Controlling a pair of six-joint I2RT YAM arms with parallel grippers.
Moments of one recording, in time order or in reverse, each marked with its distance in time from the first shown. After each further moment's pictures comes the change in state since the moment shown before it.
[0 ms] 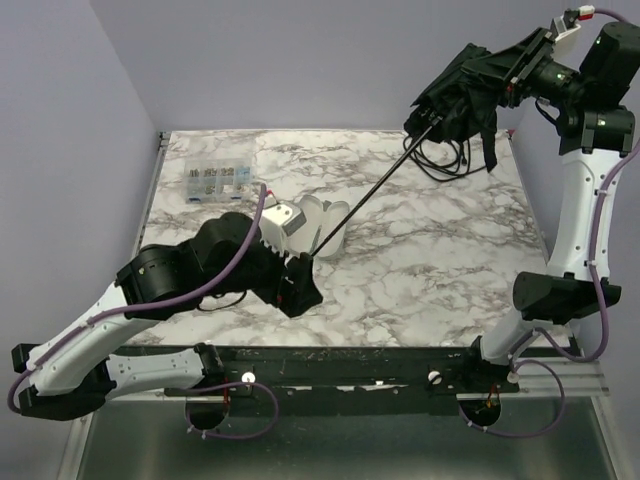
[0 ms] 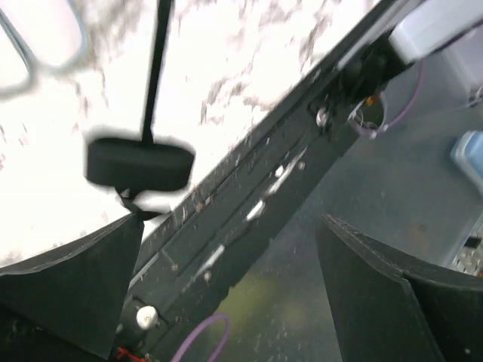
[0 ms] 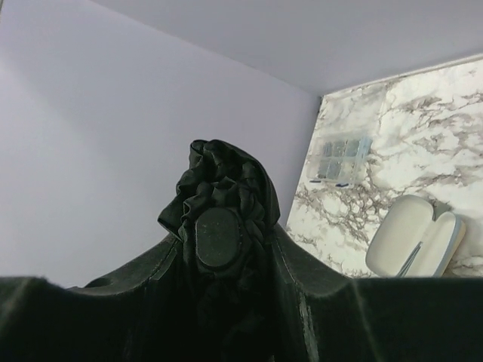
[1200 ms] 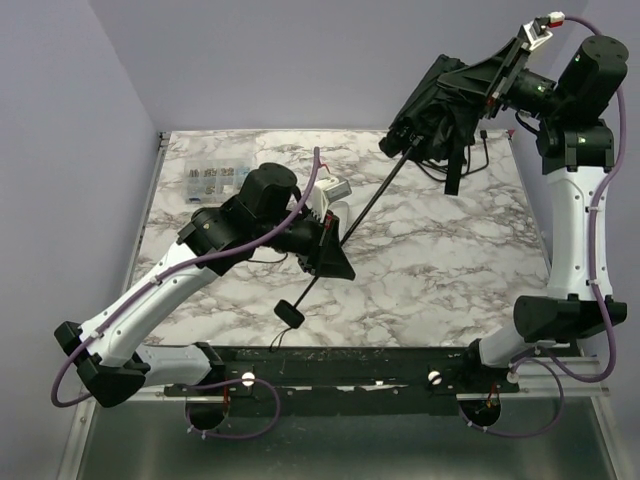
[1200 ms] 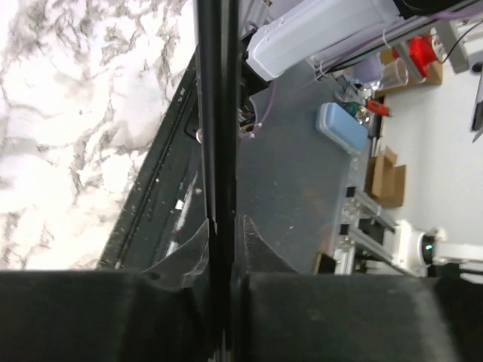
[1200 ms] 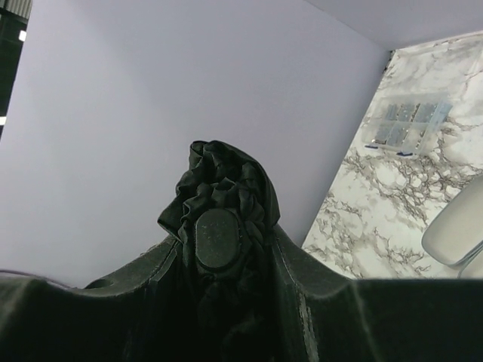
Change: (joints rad) left arm 0.249 0.328 0.137 0.281 0.666 0.086; right arm 0.121 -0.172 -0.247 0.201 -0.083 0.109
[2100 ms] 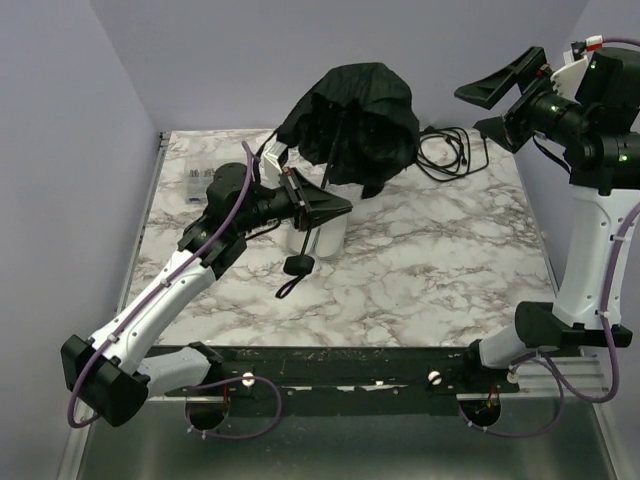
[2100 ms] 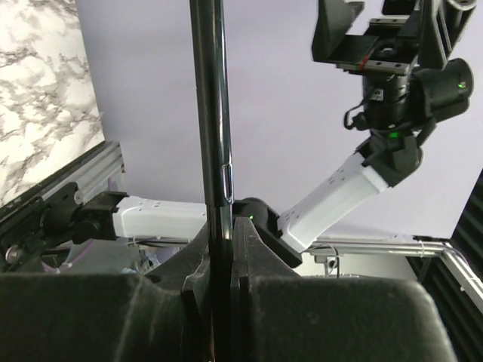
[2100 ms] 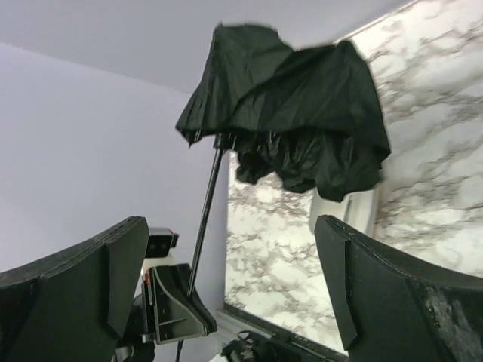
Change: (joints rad) left arm 0.253 -0.108 -0.398 0.802 -0.087 -1.122; right arm 0.014 0.013 0.323 -0.719 0.552 -0.322
